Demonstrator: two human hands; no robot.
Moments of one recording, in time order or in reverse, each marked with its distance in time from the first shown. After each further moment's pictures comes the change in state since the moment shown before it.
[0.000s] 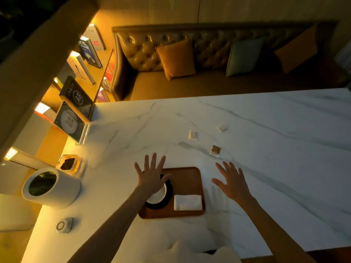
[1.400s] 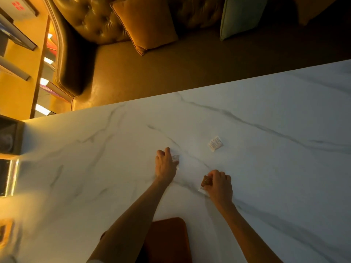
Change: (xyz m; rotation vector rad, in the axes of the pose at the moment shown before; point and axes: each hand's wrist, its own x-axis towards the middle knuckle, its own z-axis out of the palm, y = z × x) left_hand 0.341 0.151 0.045 -0.460 -0.098 -0.174; right_hand 0.246 0.060 0.047 0.312 -0.091 0.440
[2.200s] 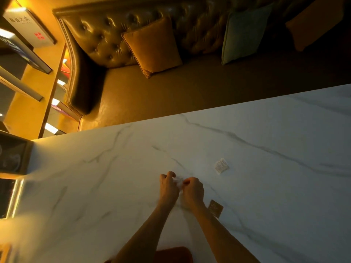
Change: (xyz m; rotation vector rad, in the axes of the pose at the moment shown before) left_hand 0.005 -0.013 0.003 -0.297 0.043 0.006; right_hand 0.035 -0.122 0.016 0.471 -0.052 0.071
